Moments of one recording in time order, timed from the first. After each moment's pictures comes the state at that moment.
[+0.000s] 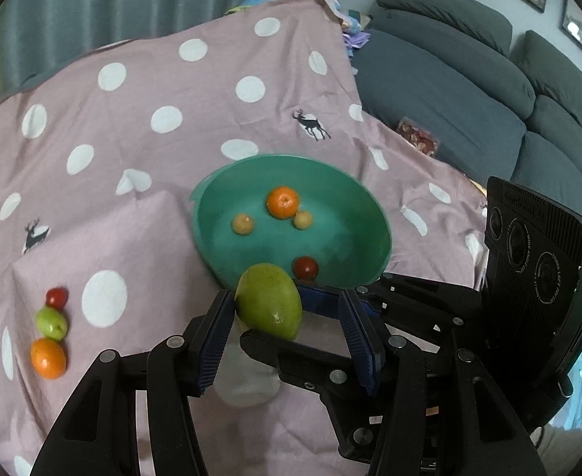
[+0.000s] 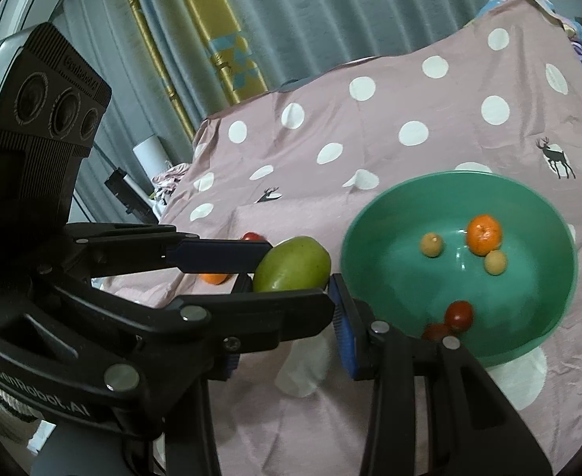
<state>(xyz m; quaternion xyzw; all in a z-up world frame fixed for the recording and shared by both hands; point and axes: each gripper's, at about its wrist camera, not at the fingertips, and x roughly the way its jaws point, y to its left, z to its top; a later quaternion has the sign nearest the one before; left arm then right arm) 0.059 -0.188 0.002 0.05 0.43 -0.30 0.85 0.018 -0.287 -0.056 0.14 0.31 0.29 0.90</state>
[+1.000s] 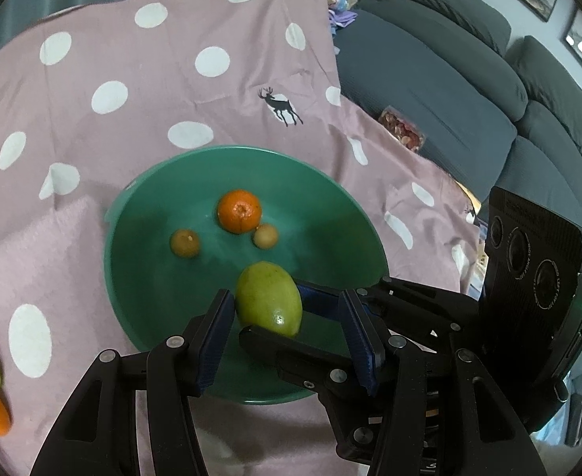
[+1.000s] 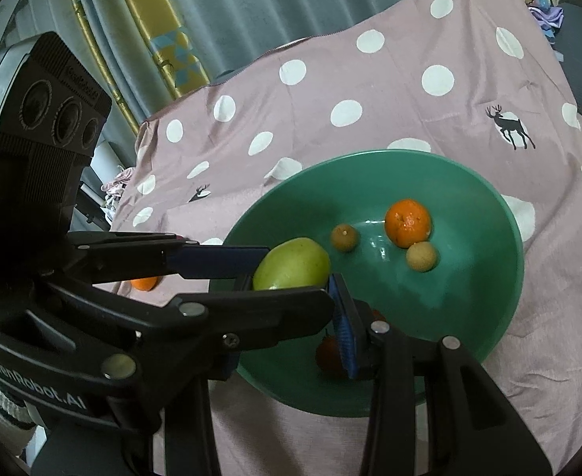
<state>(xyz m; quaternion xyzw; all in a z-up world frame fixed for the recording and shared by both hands) 0.118 -0.231 -0.034 0.01 0.47 -0.36 0.80 0.063 -0.333 -0.086 0.15 0.35 0.22 0.90</state>
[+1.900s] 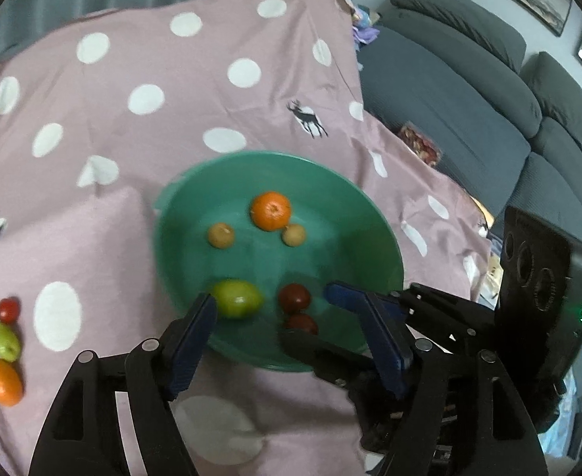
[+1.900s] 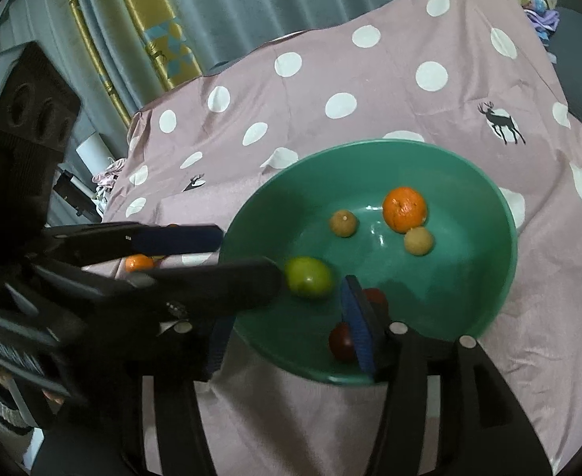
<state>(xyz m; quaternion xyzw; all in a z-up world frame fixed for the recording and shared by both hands) 0.106 -0.203 -0.023 0.00 0.45 -0.31 0.83 0.050 -0.327 -0.084 0.14 0.37 0.20 0.90</state>
